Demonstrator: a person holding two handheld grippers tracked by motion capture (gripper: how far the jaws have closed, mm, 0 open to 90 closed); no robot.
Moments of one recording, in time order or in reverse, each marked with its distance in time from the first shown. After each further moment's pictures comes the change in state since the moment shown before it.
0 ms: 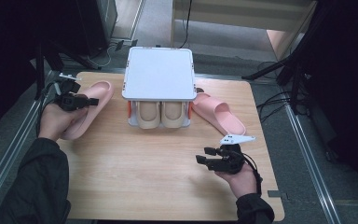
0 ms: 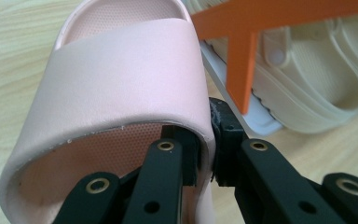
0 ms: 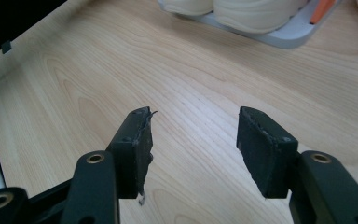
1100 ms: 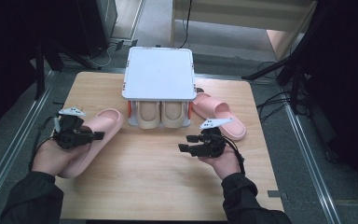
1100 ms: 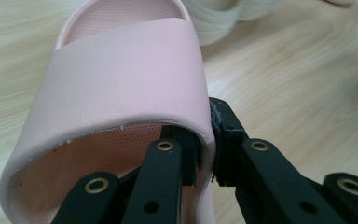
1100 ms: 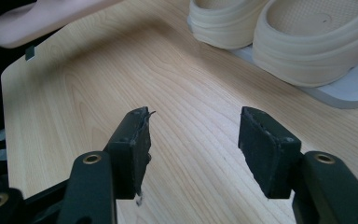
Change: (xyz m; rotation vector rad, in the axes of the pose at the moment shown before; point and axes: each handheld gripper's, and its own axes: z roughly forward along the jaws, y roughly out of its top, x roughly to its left) left arm -0.099 -0.077 -0.044 0.042 -0.098 0.089; right arm 0.002 0.047 0.047 0.030 0.111 -0.069
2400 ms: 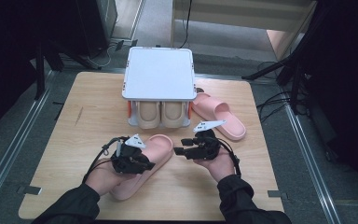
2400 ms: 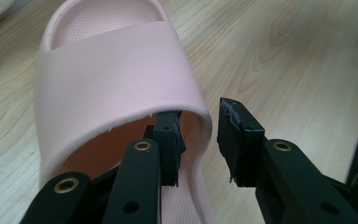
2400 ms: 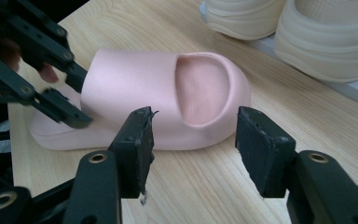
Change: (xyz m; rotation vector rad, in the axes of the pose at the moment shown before) left arm -0.107 -0.012 0.086 0.129 -0.196 0.265; right arm 0.011 -0.002 0.013 0.039 0.015 -0.011
